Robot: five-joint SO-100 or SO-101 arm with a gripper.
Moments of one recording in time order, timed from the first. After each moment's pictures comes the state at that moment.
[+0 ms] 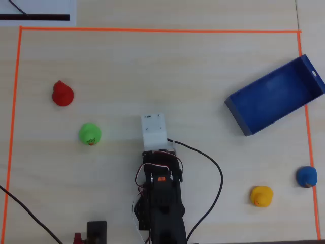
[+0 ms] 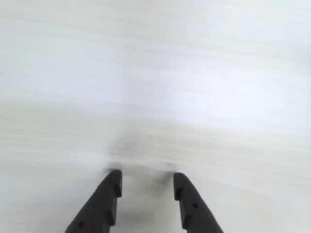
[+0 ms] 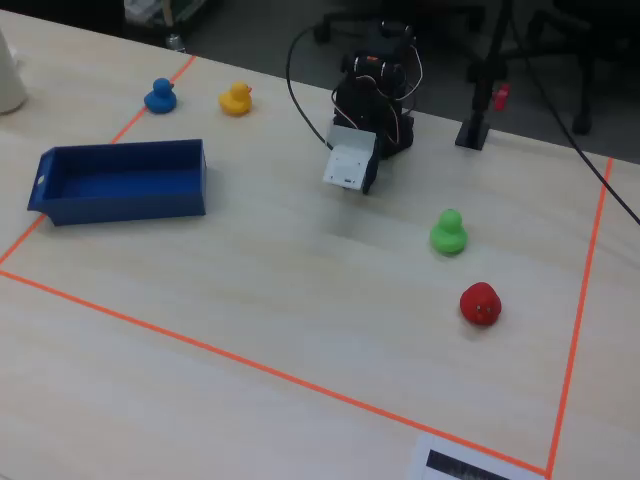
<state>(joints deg) -0.1 189.8 178.1 76.1 -91.0</state>
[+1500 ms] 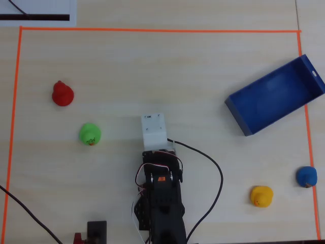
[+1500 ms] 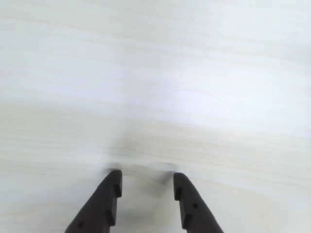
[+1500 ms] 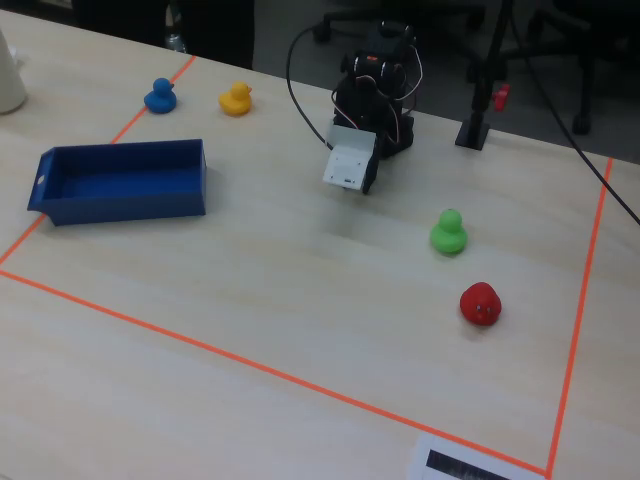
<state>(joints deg) -0.1 189.8 178.1 76.1 -91.0</state>
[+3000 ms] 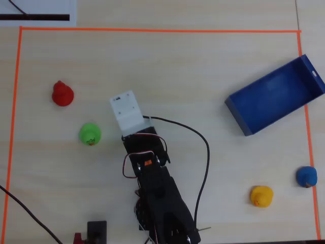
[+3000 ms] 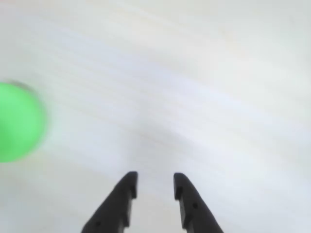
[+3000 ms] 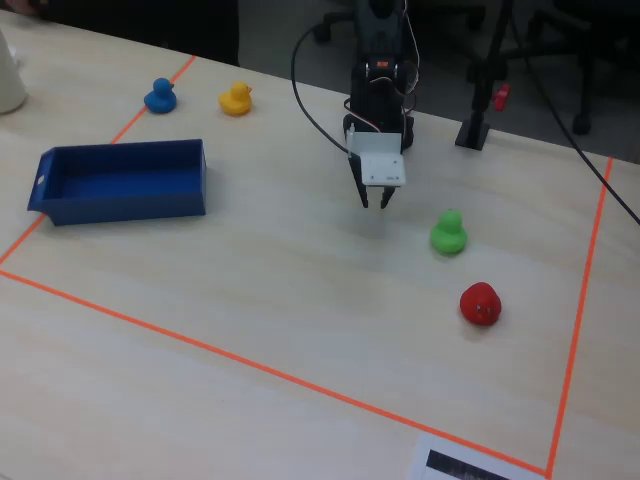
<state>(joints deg) -17.8 151.6 159.6 41.2 -90.7</state>
